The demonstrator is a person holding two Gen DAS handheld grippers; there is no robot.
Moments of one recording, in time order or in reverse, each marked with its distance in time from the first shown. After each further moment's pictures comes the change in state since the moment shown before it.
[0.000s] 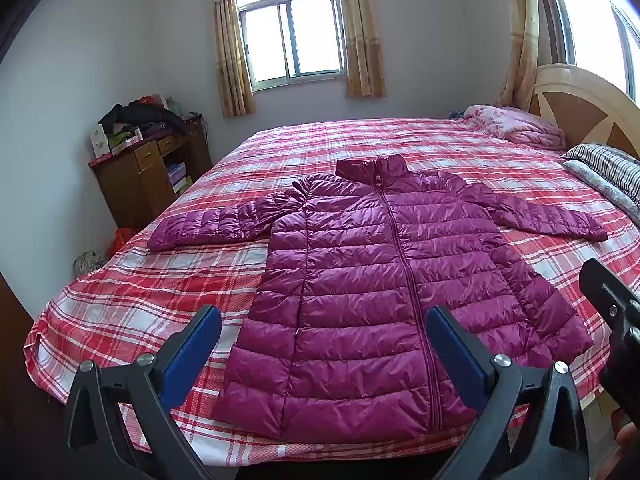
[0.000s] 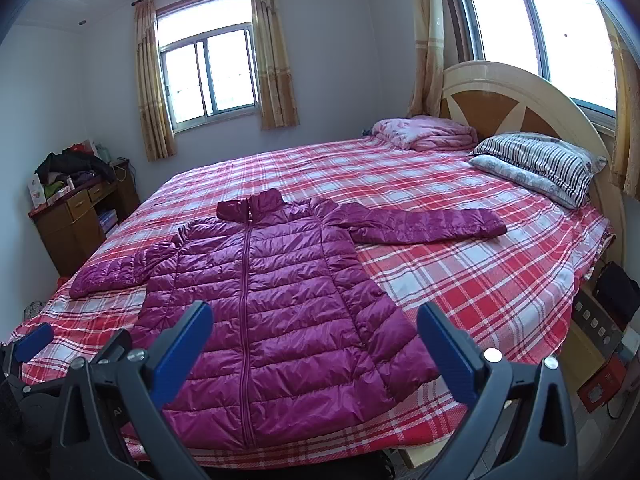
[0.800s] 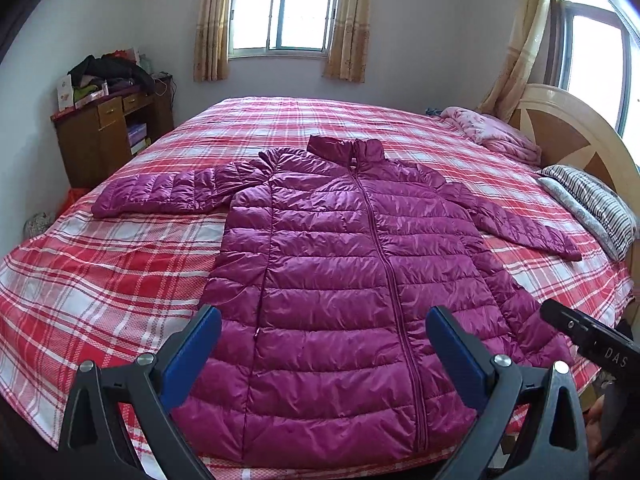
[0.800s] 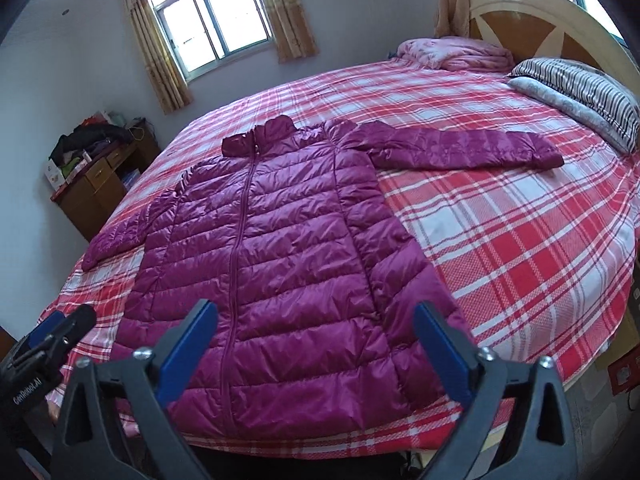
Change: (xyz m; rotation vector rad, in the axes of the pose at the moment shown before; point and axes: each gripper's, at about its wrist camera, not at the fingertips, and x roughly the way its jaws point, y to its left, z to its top) left arm 0.065 0.026 0.003 -0.116 0.087 -0.197; right arm 0.101 -0.056 -0.001 0.043 0.266 0.172
